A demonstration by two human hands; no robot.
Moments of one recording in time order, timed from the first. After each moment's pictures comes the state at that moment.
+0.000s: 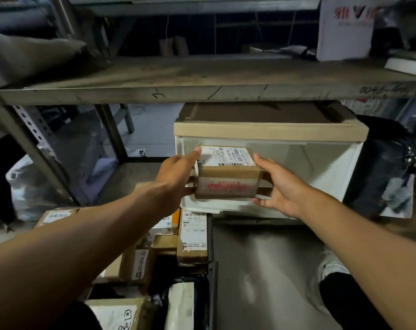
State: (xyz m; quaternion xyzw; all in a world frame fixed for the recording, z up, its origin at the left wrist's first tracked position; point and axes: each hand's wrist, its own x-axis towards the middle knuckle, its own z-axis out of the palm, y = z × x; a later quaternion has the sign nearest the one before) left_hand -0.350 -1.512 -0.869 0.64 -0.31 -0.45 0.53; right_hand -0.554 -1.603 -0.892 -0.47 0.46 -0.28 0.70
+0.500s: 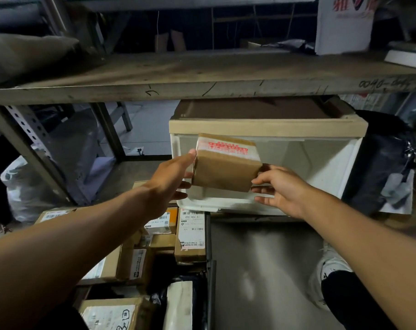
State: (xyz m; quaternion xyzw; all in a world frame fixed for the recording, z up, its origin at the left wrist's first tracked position) left_hand -0.345 -1.510 -0.877 0.68 -0.38 -0.44 0.44; right_hand -0.563 -1.609 -0.902 -0.48 0.50 -0.28 0.67
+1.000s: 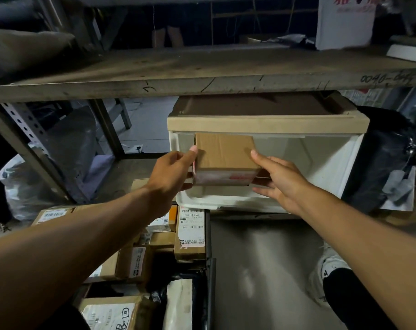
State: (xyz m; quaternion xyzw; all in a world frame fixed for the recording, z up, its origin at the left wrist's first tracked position) left_hand -0.353 -1.512 -0.879 0.66 -0.37 -0.39 0.52; right_hand -0.558 -1.607 -0.899 -0.49 0.48 -0.34 0.64
